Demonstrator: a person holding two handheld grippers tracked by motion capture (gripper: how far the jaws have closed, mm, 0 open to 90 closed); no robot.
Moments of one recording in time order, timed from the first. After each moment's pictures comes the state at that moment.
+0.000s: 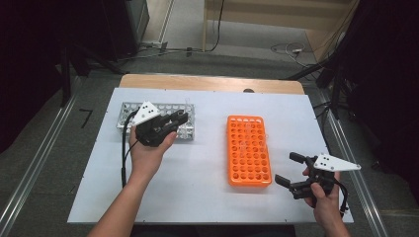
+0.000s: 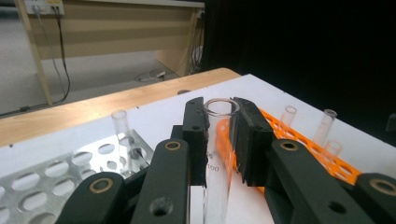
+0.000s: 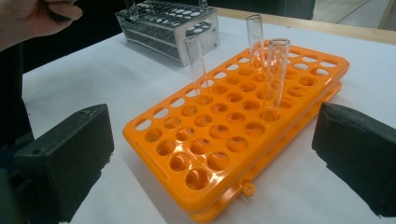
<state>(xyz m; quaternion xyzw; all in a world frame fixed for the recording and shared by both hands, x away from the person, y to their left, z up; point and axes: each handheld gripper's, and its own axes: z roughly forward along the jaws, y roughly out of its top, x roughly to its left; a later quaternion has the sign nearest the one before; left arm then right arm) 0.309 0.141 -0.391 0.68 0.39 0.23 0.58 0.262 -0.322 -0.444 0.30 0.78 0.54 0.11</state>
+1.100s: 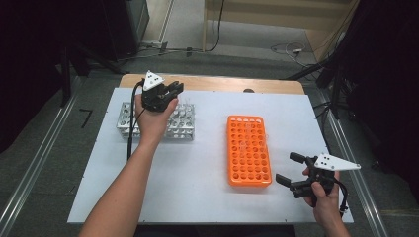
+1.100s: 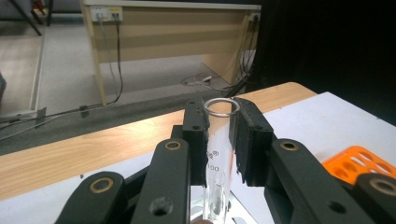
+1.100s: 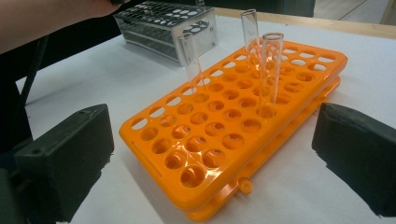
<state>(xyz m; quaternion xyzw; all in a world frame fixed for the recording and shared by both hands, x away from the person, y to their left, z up) 0.405 0.149 -0.397 0.65 0.45 0.29 0.54 0.265 -0.326 -0.449 0.31 0.78 0.54 0.11</state>
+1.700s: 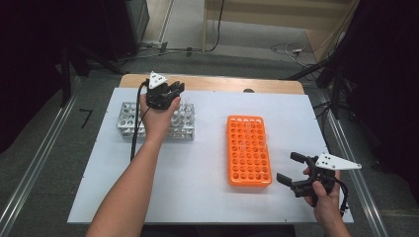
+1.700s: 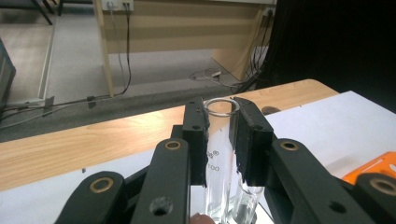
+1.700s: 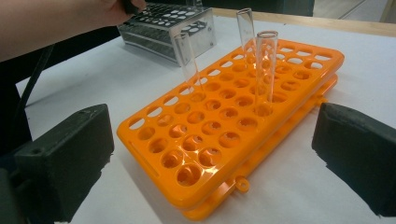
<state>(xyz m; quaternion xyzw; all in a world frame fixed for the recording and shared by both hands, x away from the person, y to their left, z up) 0.426 0.145 -0.416 0.65 0.47 0.28 0.52 0.267 -0.328 -0.451 0.31 0.77 0.54 0.10</state>
